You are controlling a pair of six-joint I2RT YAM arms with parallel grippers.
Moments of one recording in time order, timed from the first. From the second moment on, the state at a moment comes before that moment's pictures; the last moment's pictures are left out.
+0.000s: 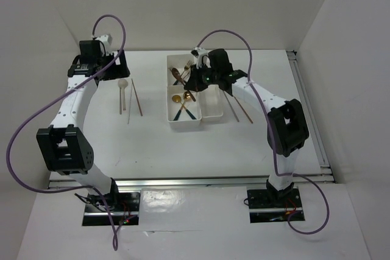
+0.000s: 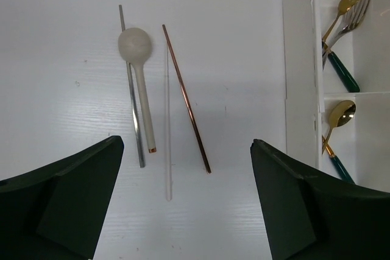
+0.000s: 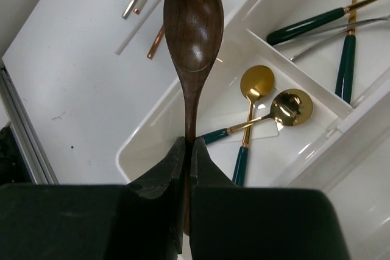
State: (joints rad) left arm 0.08 1.61 1.51 -0.57 0.12 -0.12; right arm 0.50 1.87 1.53 -0.19 -0.51 0.17
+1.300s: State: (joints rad) left arm 0.13 1.85 1.31 -0.58 0.08 -0.10; right arm 0.52 1.83 1.38 -0.14 -0.45 0.04
